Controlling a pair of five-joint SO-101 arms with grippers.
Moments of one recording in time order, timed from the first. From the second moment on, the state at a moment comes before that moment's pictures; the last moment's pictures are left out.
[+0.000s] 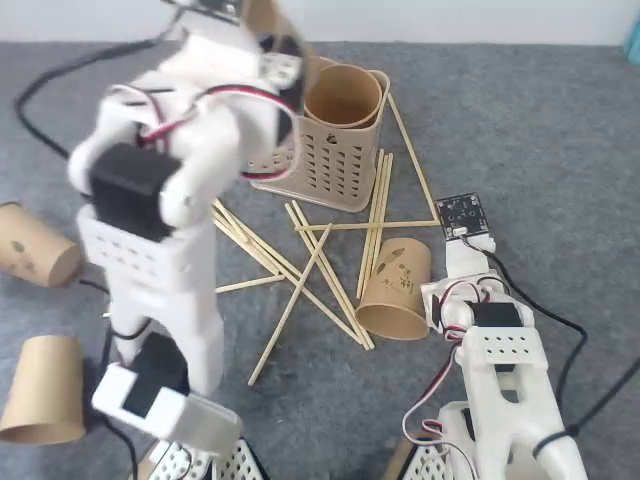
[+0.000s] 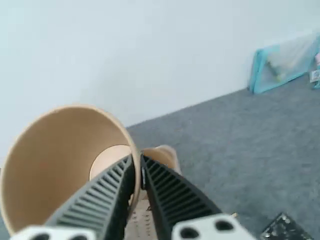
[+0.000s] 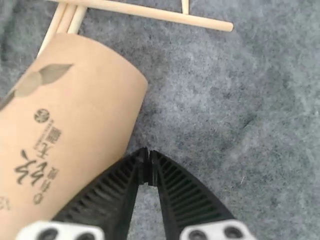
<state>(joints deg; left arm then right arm) 16.4 2.4 -59.4 94.4 5.0 -4.3 -43.2 72.0 41.8 10.0</state>
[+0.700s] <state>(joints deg) 20.7 21.5 -56.3 86.3 5.2 -3.8 -43.2 72.0 41.8 10.0</state>
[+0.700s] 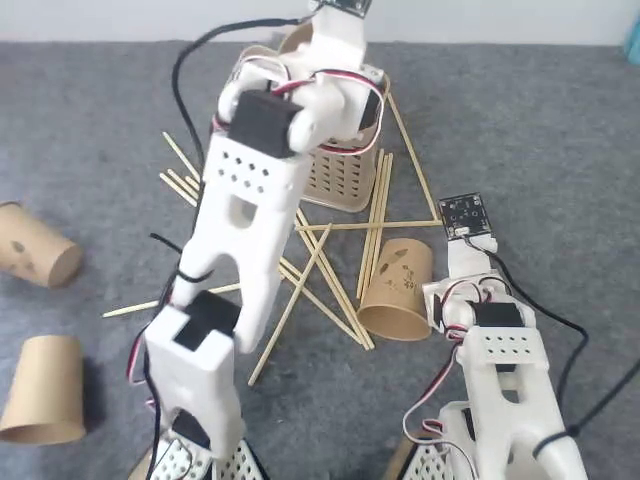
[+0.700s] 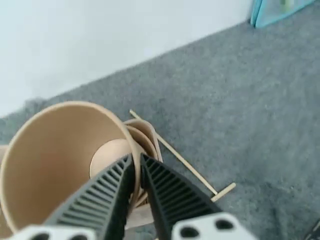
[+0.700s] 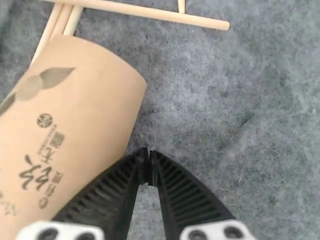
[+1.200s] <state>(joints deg) 17.0 16.0 -56.2 90.4 5.6 -3.8 -43.2 72.0 41.8 10.0</state>
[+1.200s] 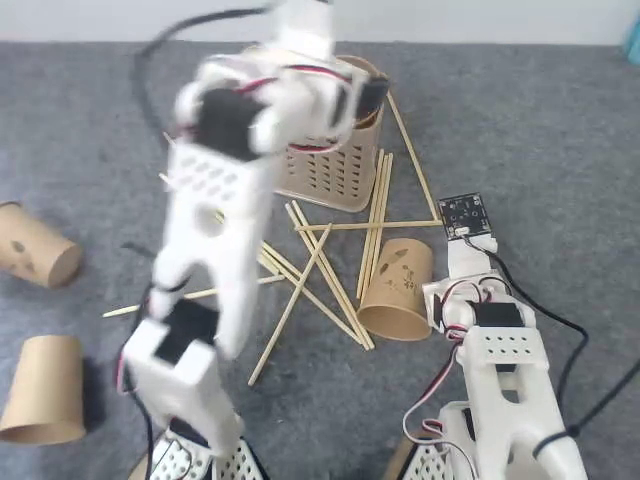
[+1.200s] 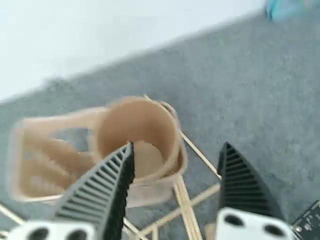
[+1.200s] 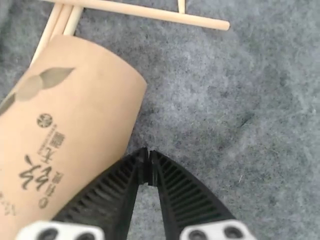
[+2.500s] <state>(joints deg) -70.2 -51.7 39.5 92.5 -19.6 -3.7 -43.2 72.3 41.8 10.0</state>
